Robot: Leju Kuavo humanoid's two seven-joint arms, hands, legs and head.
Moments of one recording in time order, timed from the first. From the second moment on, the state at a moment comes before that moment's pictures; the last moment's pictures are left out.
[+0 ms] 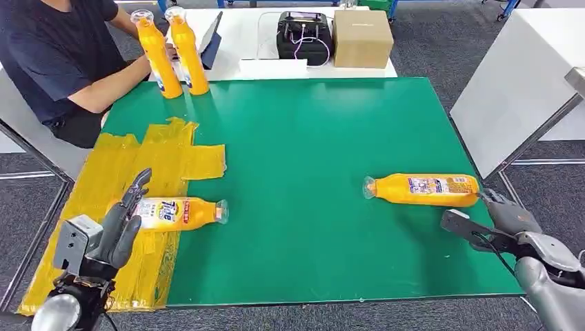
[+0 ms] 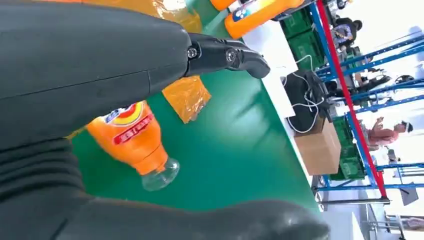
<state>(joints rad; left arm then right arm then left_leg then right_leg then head) 0.09 0.11 0.02 -1.79 -0.03 -0.23 -0.09 -0.24 -0.59 0.15 -1.12 0.80 0.24 0.05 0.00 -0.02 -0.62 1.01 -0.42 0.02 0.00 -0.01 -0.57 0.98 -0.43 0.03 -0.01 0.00</state>
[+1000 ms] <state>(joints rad) 0.18 0.11 0.01 -1.89 0.00 -0.24 -0.17 -0.54 -0.35 0.18 -0.72 1.09 0.14 0.05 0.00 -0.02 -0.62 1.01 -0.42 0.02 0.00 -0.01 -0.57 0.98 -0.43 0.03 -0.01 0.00</state>
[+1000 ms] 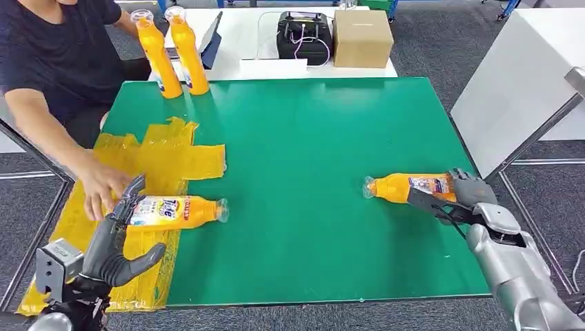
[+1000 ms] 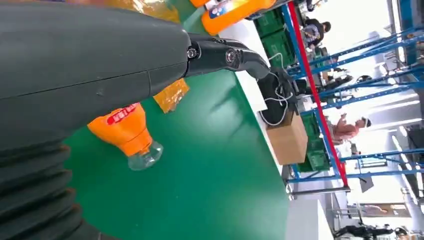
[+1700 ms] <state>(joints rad) 0.13 0.13 -0.06 -1.80 0.02 -0.29 -0.26 -0.66 -0.35 0.24 -0.39 1.24 0.29 -0.08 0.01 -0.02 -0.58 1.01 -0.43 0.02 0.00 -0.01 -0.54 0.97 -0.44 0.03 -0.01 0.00</state>
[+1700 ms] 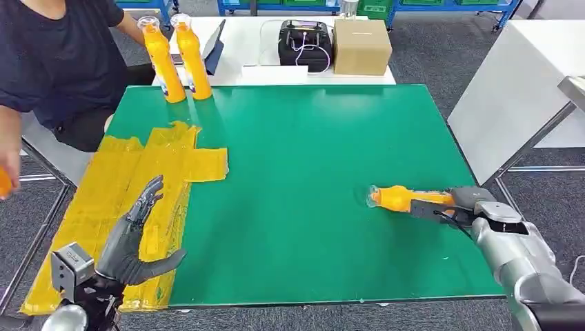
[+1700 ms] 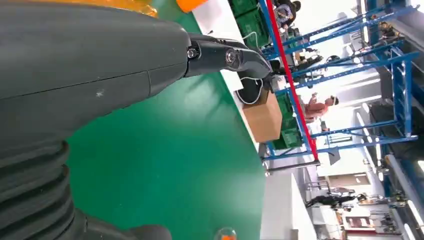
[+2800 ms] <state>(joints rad) 0.35 0.01 -0.04 -1.95 0.21 -0.34 -0.22 -0.21 -0.10 0.33 -1.34 0.04 0.38 -0.15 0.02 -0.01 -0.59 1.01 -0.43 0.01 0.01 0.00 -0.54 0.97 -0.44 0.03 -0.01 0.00</state>
